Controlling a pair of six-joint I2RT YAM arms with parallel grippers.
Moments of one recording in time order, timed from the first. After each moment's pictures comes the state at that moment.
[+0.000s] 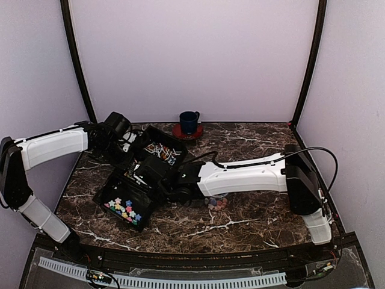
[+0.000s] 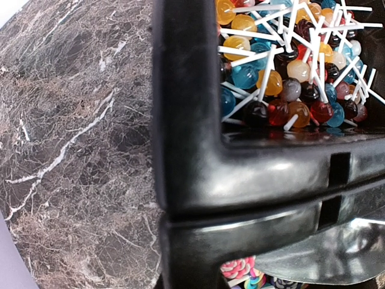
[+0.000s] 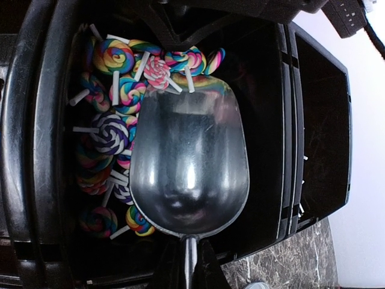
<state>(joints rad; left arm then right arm) -0.50 1.49 1.15 -0.76 -0.10 -0.06 1.29 2.21 1.81 -0.41 0.59 -0.26</state>
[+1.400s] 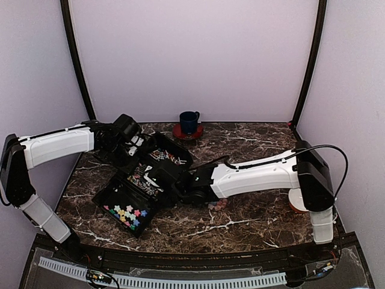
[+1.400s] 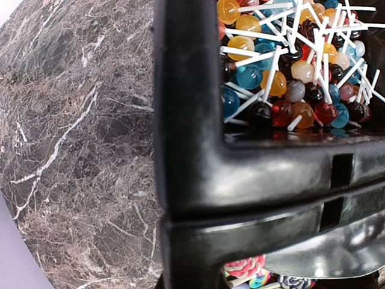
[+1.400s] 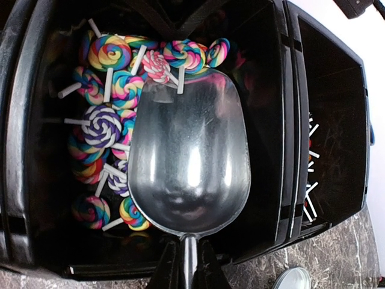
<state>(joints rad) -0.58 1.54 1.19 -0.85 -0.17 -0.05 1.29 2.10 1.61 -0.31 0.48 -0.12</state>
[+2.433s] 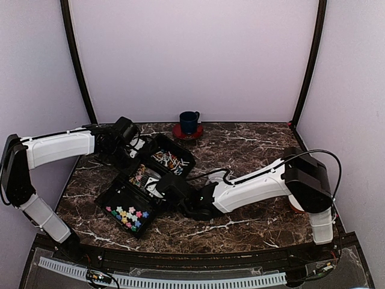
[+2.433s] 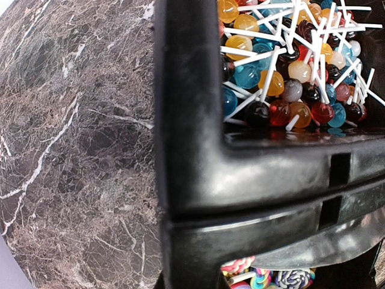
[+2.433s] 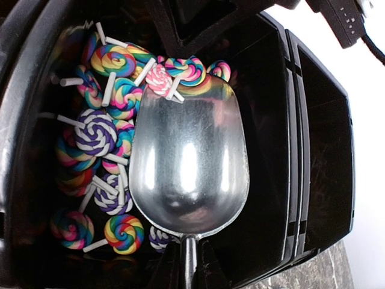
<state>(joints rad) -0.57 1.53 1.14 -0.76 -0.10 -0.02 1.30 2.11 1.39 0.11 0.58 -0.32</state>
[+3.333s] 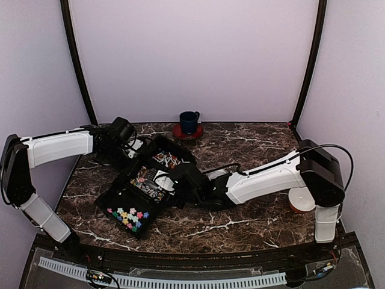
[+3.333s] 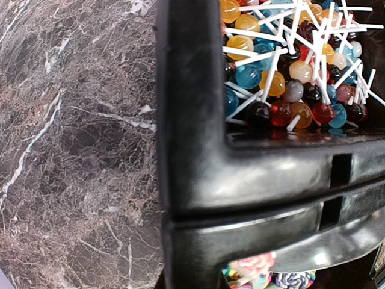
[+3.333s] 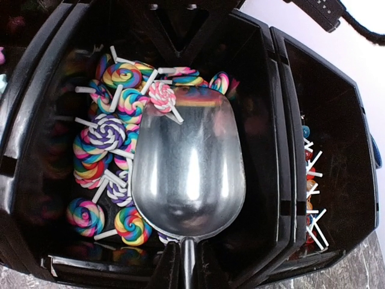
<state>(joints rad) -0.51 1.53 1.12 -0.74 0.00 -0.01 1.23 2.00 1.29 0.13 0.34 -0.27</state>
